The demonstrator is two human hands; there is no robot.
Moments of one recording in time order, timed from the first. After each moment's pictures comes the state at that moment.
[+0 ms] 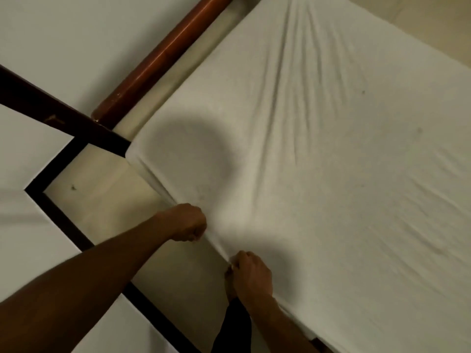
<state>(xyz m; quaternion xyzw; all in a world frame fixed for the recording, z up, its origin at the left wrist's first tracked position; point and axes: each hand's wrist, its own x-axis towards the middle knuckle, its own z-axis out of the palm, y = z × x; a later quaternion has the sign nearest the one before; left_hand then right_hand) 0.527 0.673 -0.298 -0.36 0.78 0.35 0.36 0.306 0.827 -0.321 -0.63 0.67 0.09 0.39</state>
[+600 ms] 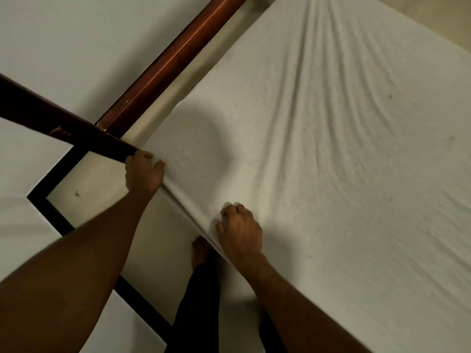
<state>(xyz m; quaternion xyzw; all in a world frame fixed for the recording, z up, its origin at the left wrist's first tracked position) 0.644 0.576 -0.323 -0.88 0.39 0.21 -0.15 0.385 0.690 -0.321 -0.69 0.65 -0.03 0.32</state>
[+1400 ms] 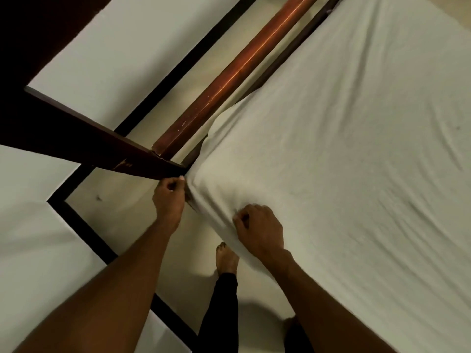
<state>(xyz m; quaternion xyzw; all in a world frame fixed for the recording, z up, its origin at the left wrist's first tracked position) 0.732 0.566 -0.349 -0.87 0.23 0.34 -0.27 0.498 0.602 -0.322 -0.66 0.65 -0.03 0.37</state>
